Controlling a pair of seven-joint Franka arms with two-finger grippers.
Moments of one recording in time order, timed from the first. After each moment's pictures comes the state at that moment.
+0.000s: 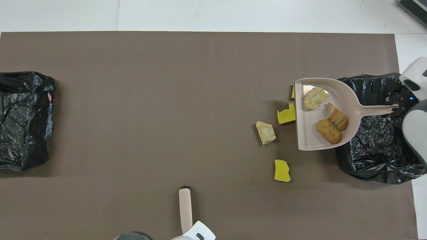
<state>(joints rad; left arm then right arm) -1.06 -0.30 -0.02 -2.60 -0.32 2.06 -0.88 -0.10 0.06 -0.08 -1.81 -0.10 1.90 -1.67</state>
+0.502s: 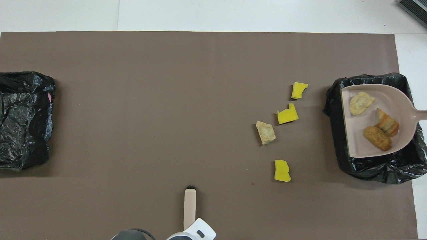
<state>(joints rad) -1.05 -0.29 -0.01 -2.58 -0.32 2.06 -0.85 -0.24 0.06 -0.08 -1.75 -0.31 1.90 -1.79</state>
